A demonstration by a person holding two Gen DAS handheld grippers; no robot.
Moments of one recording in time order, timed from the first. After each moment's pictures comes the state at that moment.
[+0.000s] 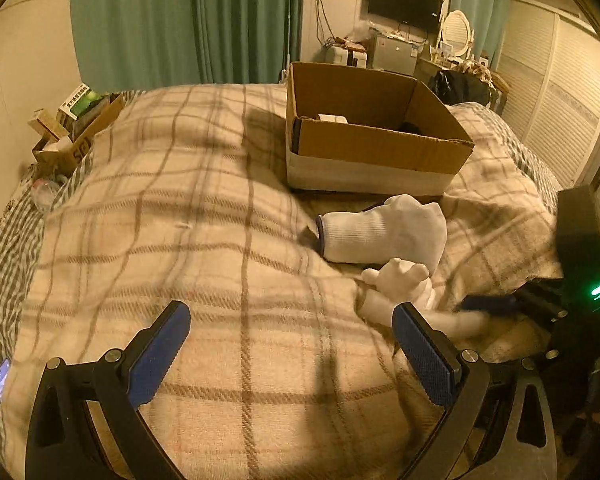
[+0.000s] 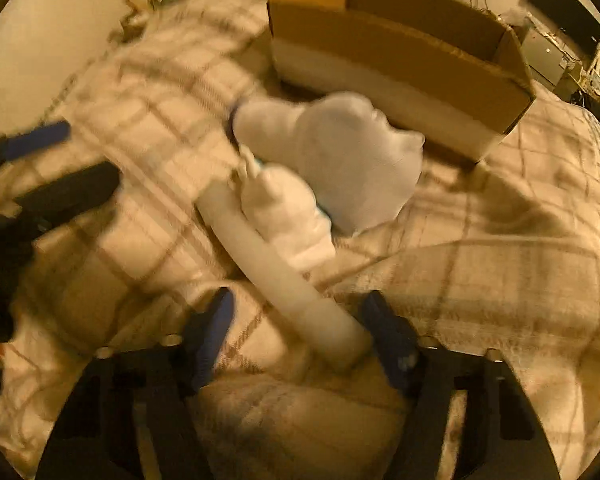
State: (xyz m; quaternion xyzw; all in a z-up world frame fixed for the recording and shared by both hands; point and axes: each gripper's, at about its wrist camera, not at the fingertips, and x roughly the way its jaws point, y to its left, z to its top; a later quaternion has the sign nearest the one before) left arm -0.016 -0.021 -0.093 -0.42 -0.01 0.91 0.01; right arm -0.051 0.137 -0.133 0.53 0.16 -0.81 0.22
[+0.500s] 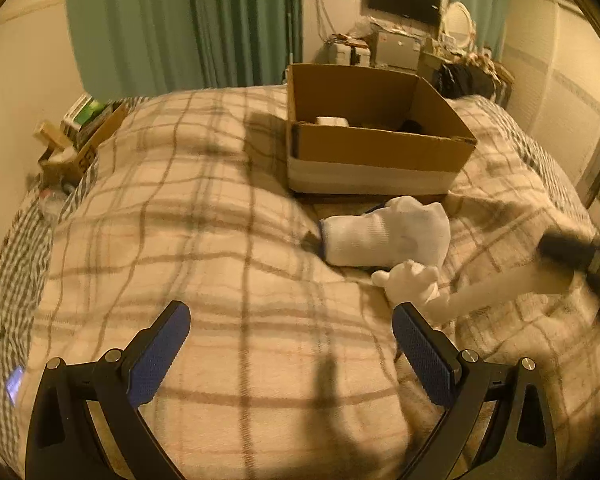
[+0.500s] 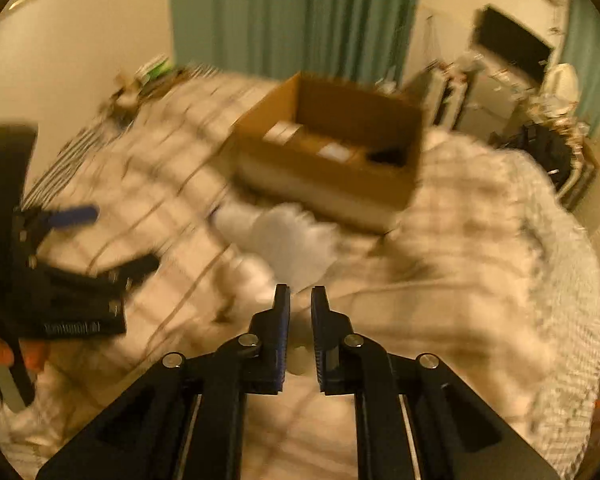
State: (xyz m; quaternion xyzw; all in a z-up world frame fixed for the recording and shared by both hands) left arm -0.023 -0.008 -0.086 -0.43 0.02 0.90 0.00; right arm -0.016 0.183 -0.032 0.40 0.12 -0.89 0.17
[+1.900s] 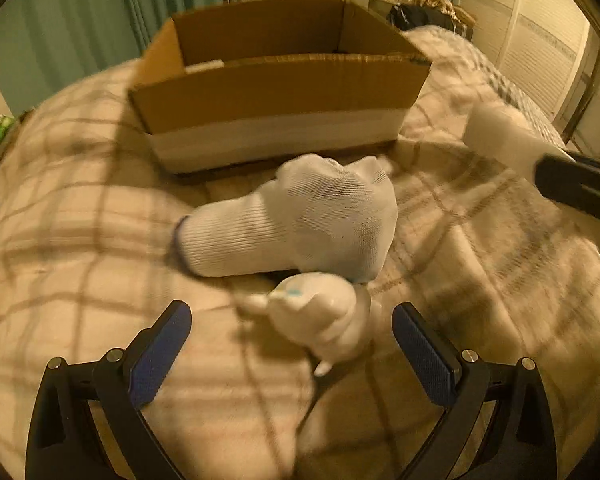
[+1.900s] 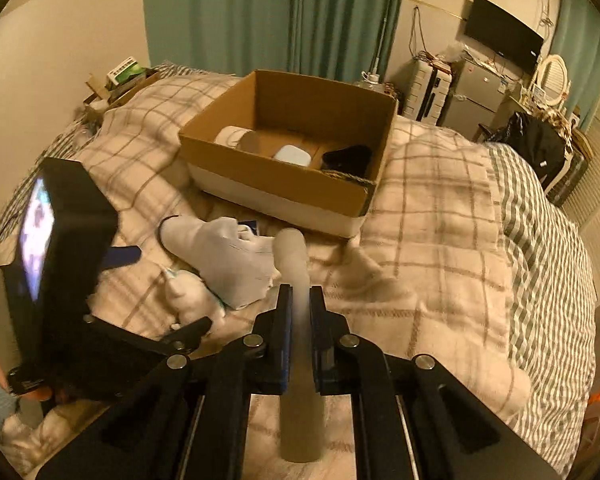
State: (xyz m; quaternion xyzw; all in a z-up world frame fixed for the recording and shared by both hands) left arm -0.087 0.065 -0.139 -0.51 0.05 0.86 0.08; right arm -0.069 0.201 -0.042 0.43 0.12 -0.88 0.16
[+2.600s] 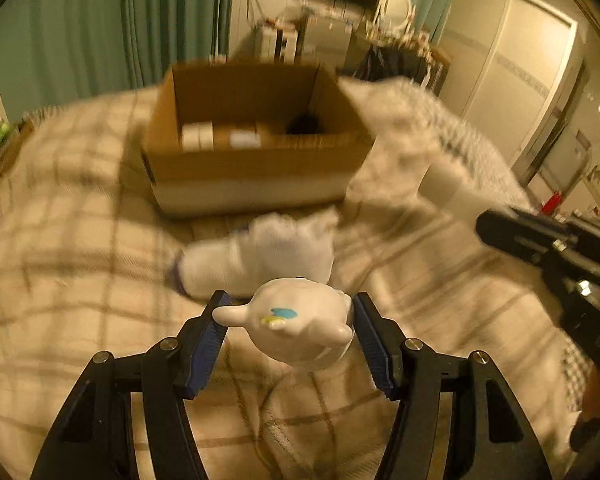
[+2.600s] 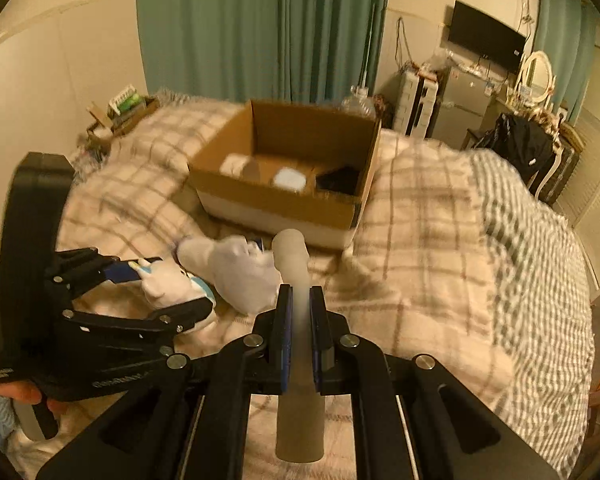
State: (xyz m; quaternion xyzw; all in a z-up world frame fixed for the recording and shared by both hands) left arm -0.052 0.049 -0.057 -0.44 -0.01 0.89 0.13; right arm -0.034 0.209 0.001 0.39 0.10 -0.90 0.15
